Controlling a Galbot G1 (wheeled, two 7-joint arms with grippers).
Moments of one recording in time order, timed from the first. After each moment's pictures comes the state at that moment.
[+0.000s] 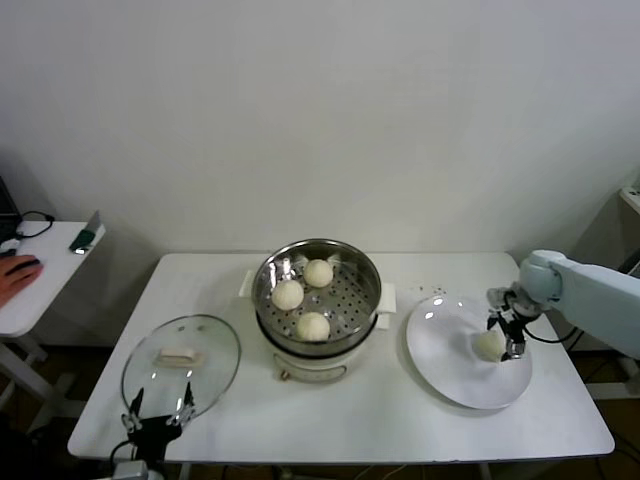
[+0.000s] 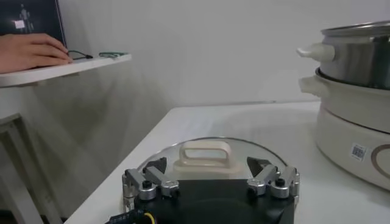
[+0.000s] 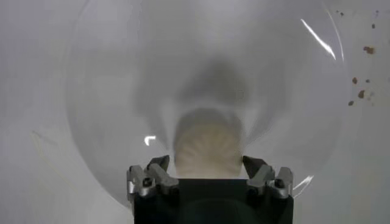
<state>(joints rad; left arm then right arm) 1.69 -1.53 -0.70 -1.92 -0.05 0.03 -0.08 0.25 0.69 -1.34 1.03 0.13 -0.11 -0.99</state>
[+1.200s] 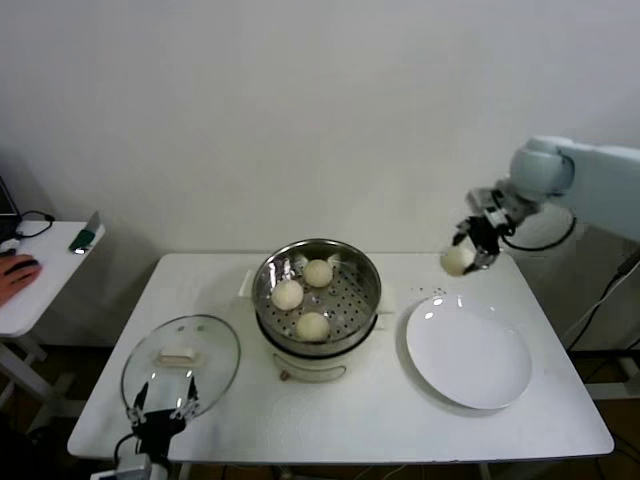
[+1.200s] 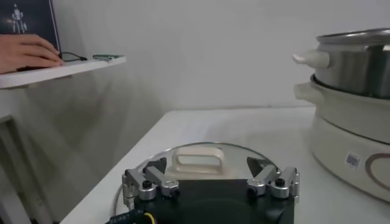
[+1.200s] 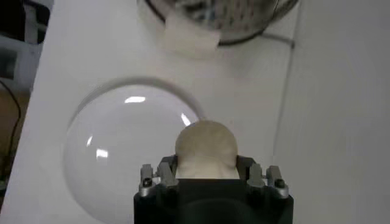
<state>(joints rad) 1.66 -1.53 -0.69 -1.92 -0.06 0.04 -0.08 1.02 0.80 -1.76 1.39 0.56 -0.18 -1.01</state>
